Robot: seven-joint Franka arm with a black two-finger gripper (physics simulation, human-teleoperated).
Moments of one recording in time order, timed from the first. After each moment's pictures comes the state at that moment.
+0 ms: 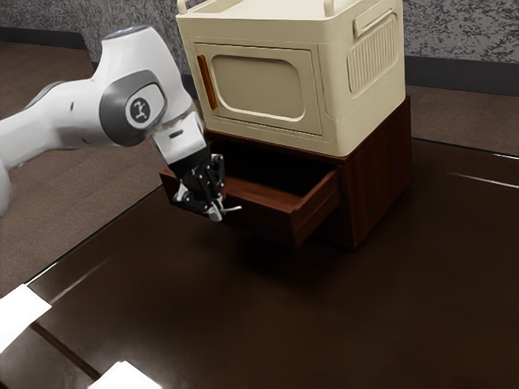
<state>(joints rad) 0.00 0.12 0.17 -1.59 -0.14 1.79 1.54</state>
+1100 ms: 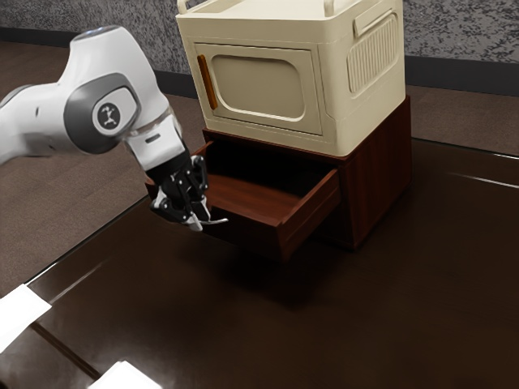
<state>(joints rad) 0.00 -0.02 0.16 -1.72 -0.12 1.80 1.50</state>
